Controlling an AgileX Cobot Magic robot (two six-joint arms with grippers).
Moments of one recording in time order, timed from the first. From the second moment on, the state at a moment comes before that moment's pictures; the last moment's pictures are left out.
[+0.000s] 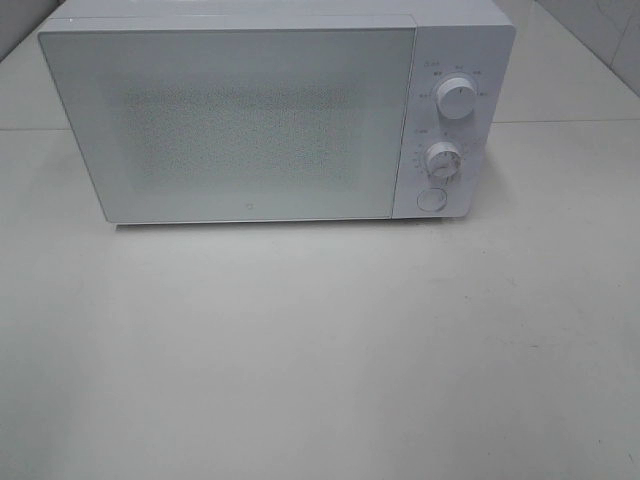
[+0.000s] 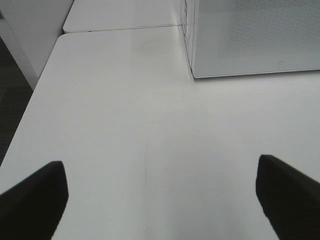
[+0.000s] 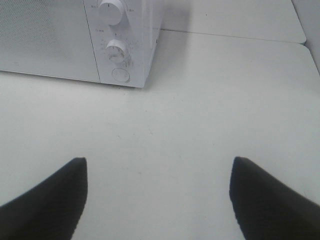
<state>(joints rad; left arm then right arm) 0.07 0.00 -0.50 -0.10 1.05 0.15 0.11 0.25 -0.56 0.00 0.84 -0.03</state>
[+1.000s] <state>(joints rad) 0.07 0.00 -0.50 -0.10 1.05 0.15 0.11 0.83 -0.56 0.00 0.21 -0.02</state>
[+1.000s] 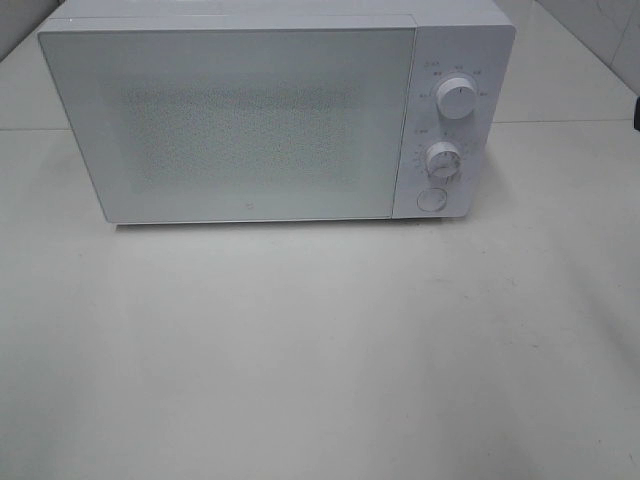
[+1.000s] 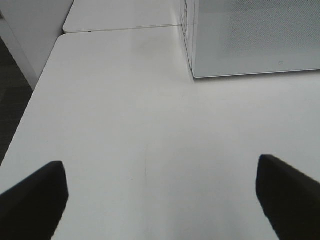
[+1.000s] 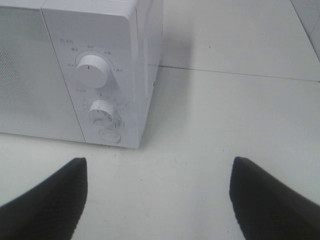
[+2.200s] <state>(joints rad) 0.07 0.00 -0.50 -0.10 1.05 0.15 0.41 1.54 -0.33 0.39 -1.04 -0.21</state>
